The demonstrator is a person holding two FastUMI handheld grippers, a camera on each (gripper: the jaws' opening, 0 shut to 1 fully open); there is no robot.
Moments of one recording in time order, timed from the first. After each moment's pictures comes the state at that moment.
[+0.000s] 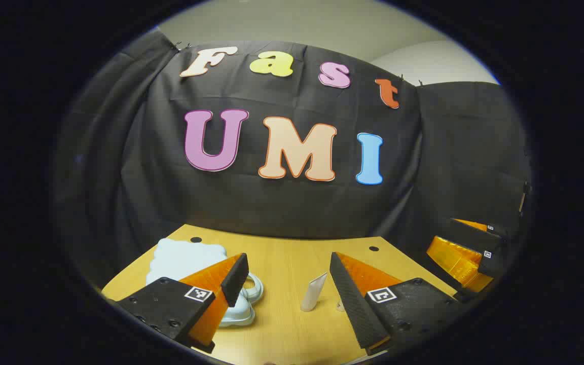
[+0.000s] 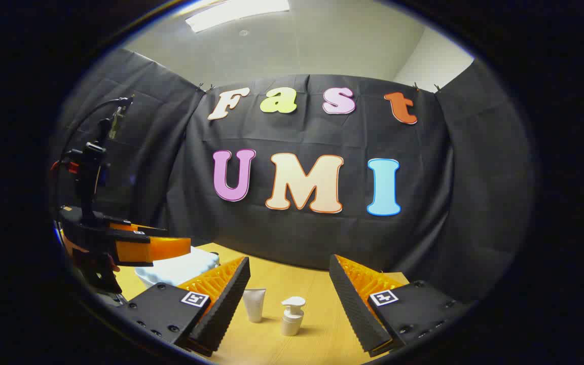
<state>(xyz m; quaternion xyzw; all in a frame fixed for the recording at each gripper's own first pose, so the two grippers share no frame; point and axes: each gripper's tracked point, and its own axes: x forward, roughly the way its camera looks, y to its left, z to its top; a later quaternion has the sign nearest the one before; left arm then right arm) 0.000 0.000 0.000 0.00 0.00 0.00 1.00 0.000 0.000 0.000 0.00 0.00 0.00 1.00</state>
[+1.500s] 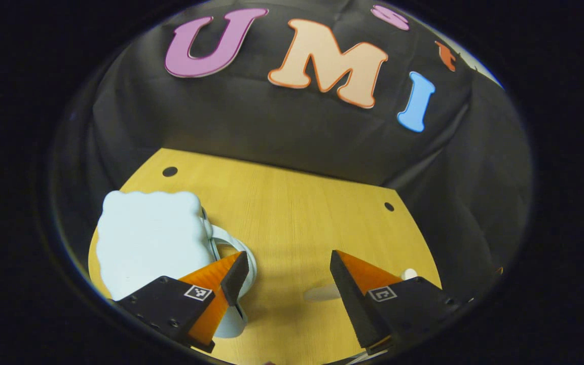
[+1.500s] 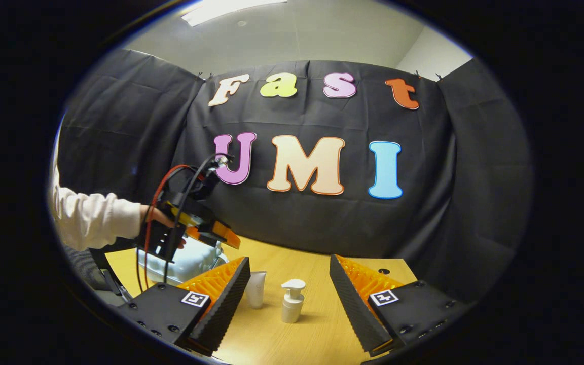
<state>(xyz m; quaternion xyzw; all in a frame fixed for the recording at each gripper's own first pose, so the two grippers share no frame) 0.169 0.048 -0.108 -0.08 0.29 -0.01 0.95 -0.013 -0.004 -0.034 -0.01 0.05 0.00 1.00</state>
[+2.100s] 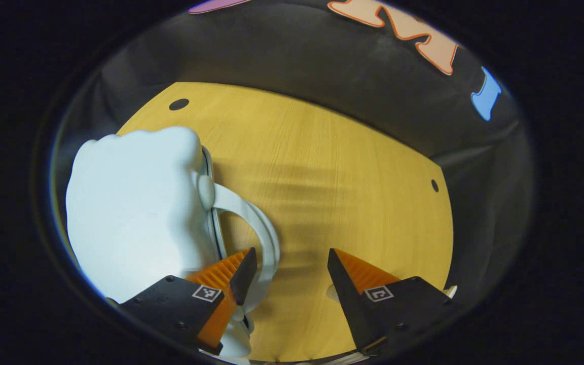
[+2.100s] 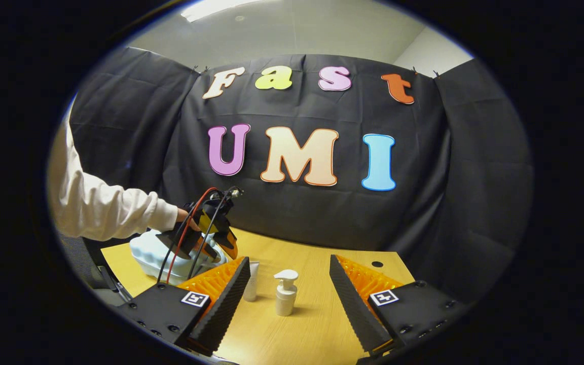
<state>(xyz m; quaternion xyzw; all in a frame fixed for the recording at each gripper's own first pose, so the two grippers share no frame) 0.197 0.085 -0.200 -0.11 0.47 0.06 0.87 -0.021 -0.012 -0.048 -0.01 0.08 -0.02 1.00</state>
